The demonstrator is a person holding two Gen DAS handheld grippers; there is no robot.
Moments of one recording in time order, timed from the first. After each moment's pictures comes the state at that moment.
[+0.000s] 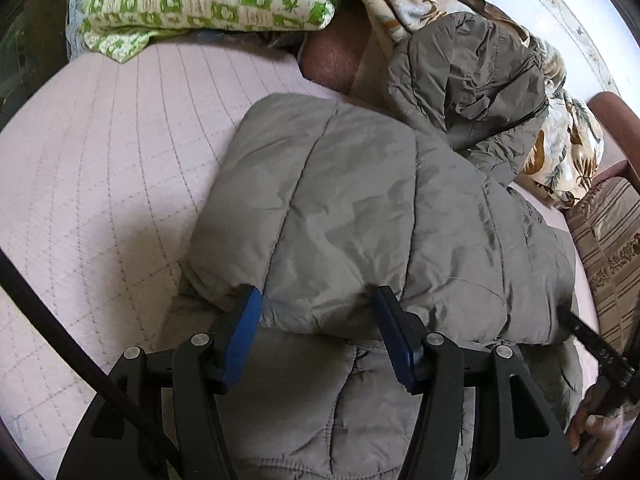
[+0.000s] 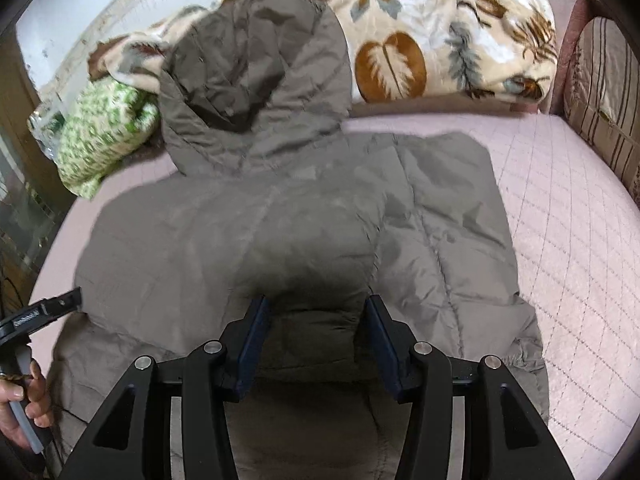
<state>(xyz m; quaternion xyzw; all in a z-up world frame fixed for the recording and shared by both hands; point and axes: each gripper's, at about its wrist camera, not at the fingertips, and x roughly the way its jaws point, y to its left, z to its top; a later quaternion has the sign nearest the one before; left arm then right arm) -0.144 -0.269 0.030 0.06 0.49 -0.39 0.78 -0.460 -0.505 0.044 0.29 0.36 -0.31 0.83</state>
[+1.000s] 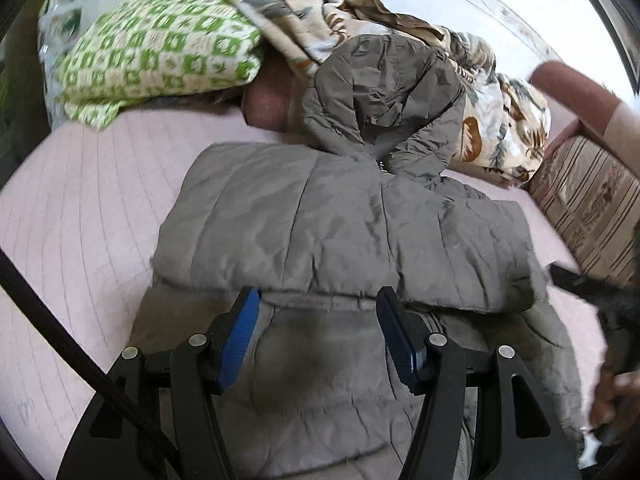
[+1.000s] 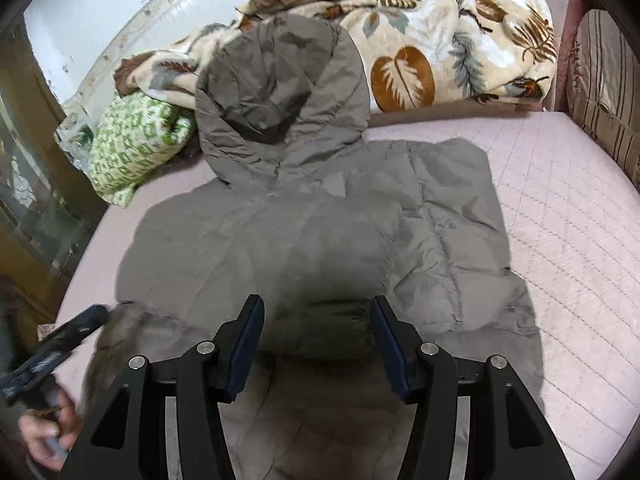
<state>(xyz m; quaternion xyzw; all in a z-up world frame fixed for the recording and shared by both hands) -0.227 -0.264 0.077 0.11 0.38 -0.45 0.80 -0.494 -0.476 0.088 0.32 0.33 -0.27 0.85</state>
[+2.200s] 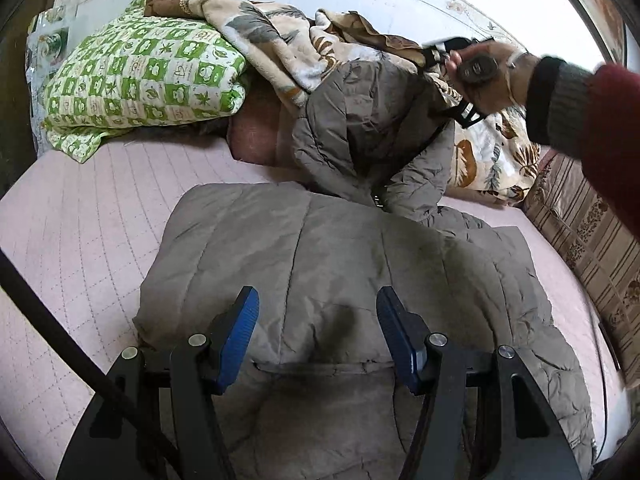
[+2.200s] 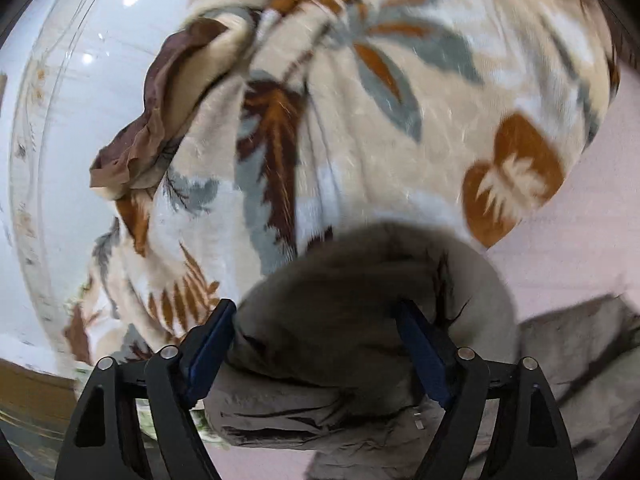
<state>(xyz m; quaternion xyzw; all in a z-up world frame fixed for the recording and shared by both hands) -0.202 -0.282 0.079 0.08 0.34 -0.48 0.80 -0.264 -0.754 0.140 0.62 0.20 -0.34 0.68</state>
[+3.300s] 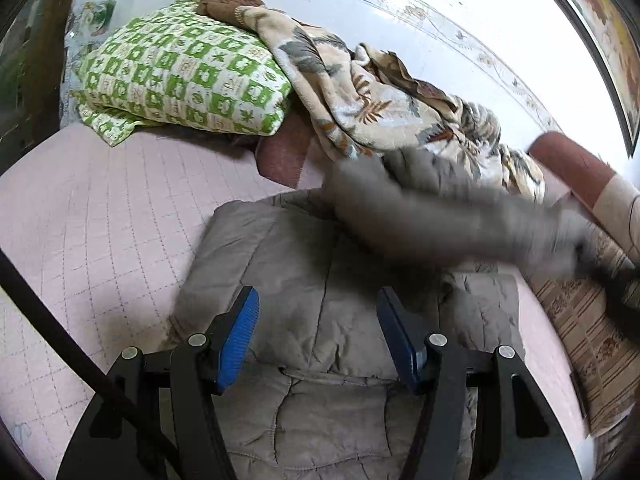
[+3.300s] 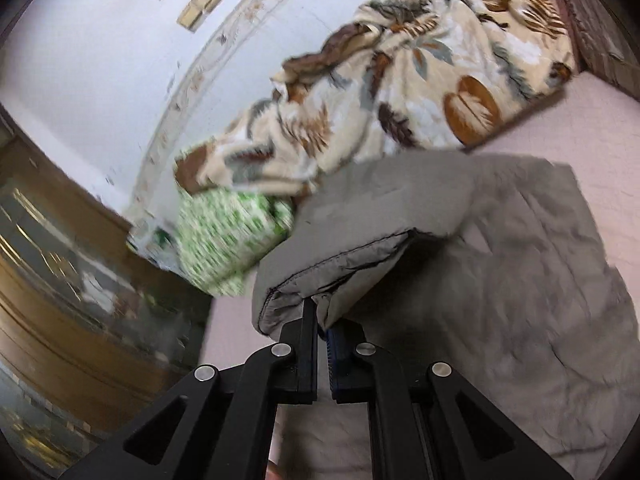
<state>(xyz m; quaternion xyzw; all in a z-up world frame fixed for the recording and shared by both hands) -0.180 -0.240 0.106 -0.01 0.36 -0.46 0.81 -0.445 -0.438 0.190 0.47 0.20 -0.22 0.83</state>
